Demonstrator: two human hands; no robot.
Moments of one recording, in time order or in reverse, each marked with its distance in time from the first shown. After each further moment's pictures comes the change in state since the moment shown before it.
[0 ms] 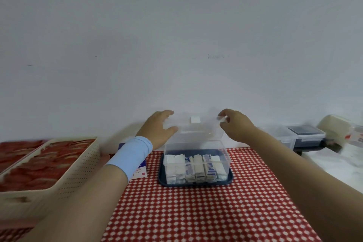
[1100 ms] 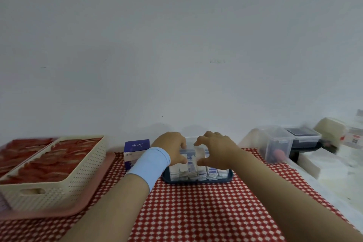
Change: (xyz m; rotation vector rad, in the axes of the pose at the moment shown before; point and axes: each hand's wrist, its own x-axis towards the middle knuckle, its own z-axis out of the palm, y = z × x) left_hand -0.031 0.018 0.025 0.461 -0.262 0.064; right_hand -0.056 -0.036 0.046 -0.468 -0.248 -0.320
